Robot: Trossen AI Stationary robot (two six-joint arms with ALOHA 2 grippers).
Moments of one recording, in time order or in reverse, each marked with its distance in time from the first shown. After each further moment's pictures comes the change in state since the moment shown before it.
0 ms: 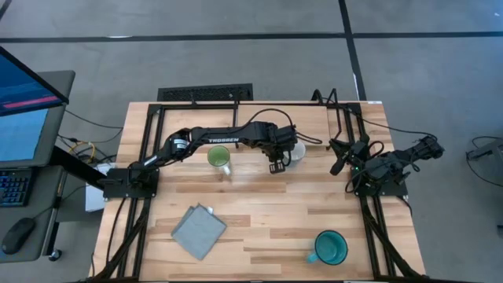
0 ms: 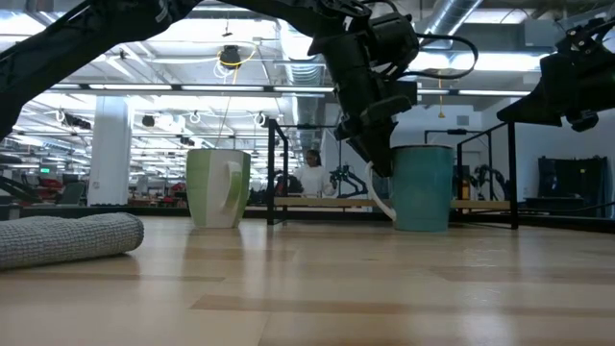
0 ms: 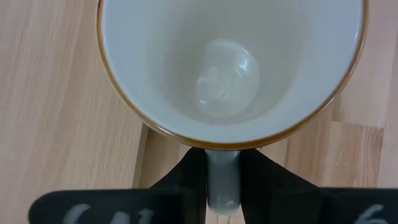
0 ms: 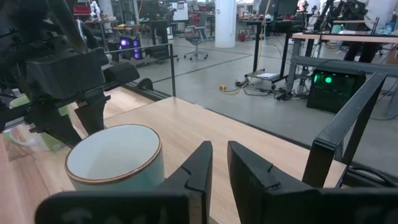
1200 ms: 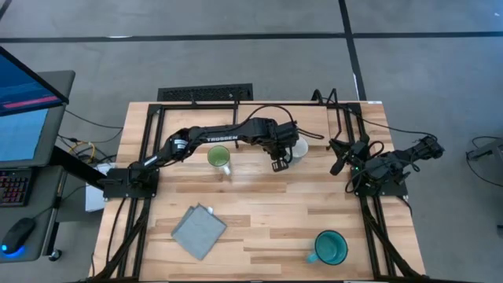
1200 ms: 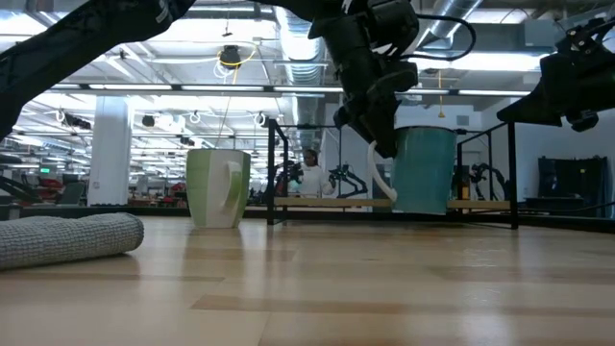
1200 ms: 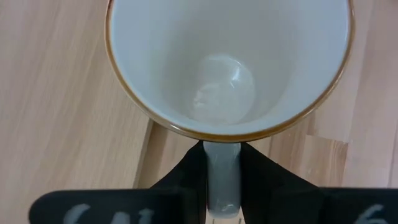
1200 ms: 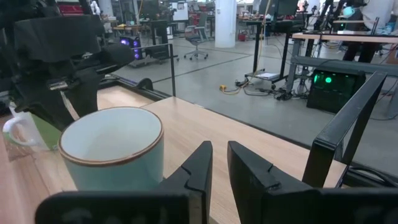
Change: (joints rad) left arm -0.003 0.002 0.112 -0.075 0.018 -0.072; right arm 0.000 0.000 0.000 0.000 0.000 -0.001
